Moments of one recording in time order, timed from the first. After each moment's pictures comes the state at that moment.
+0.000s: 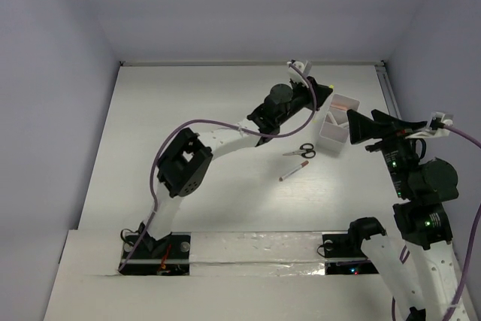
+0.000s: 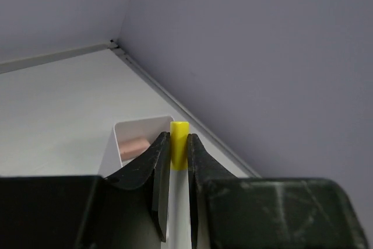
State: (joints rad) left arm -0.92 2.04 1.56 0.60 0.01 -0.48; right arm 0.21 0.42 0.86 -0.17 -0.02 0.50
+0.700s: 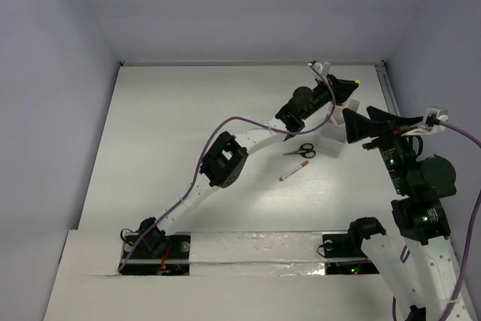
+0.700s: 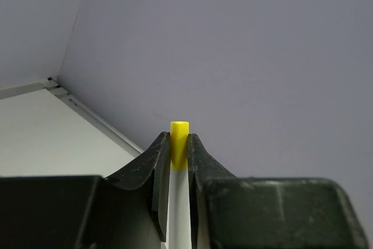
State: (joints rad) left arm -0.91 2.67 2.34 0.69 0.09 -0.61; right arm 0.21 0.45 0.85 -0.11 -0.08 0.50
